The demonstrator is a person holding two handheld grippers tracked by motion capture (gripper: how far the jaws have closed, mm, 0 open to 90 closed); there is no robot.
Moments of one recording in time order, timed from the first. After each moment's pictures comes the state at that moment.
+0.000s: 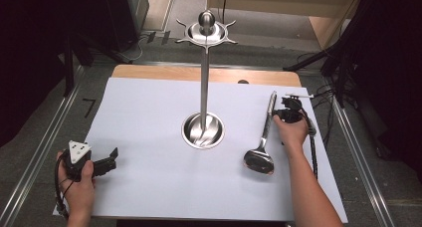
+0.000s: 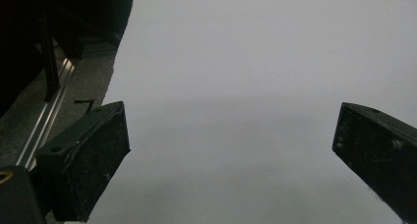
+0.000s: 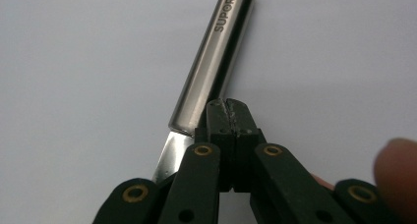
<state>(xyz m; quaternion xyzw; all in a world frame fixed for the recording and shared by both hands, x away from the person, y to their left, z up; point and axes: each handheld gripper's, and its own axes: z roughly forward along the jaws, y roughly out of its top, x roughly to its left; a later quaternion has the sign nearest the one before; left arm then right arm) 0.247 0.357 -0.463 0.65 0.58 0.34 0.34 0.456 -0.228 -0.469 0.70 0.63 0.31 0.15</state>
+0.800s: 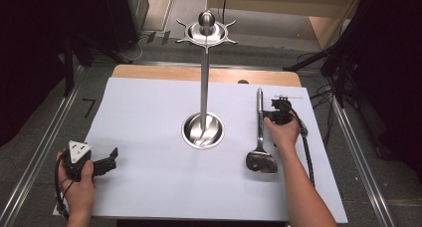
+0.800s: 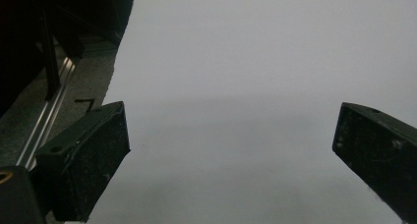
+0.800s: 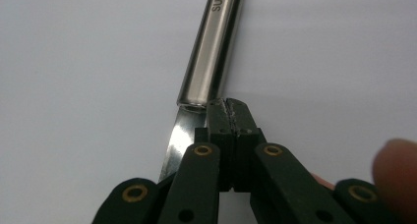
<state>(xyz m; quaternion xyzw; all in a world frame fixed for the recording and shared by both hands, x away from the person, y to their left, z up) 0.247 0.356 -0.463 0.65 0.58 0.35 0.34 0.452 -0.200 -0.473 0.65 0.67 0.33 0.13</state>
